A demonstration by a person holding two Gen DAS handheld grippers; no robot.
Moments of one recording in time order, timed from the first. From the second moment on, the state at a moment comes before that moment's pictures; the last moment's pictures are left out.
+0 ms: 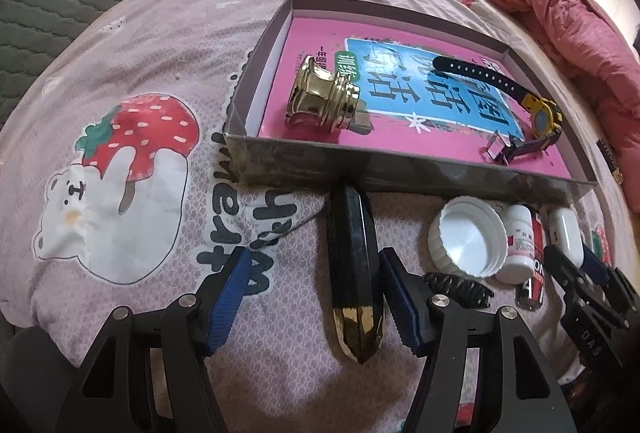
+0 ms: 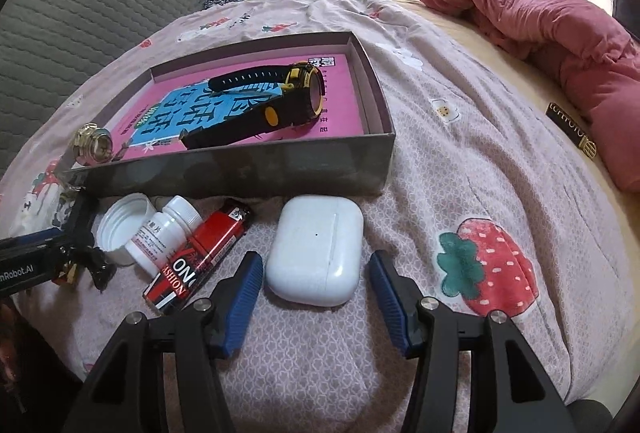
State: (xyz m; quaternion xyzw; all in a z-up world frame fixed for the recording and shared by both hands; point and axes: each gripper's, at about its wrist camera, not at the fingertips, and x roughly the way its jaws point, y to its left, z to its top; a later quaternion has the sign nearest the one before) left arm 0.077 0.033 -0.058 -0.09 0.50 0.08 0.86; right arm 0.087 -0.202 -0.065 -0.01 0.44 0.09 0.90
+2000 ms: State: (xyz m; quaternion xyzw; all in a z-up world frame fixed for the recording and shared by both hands) left arm 0.074 0.005 0.006 -0.07 0.41 0.01 0.91; right arm 0.080 -0.211 -0.005 0.03 0.34 0.15 0.93
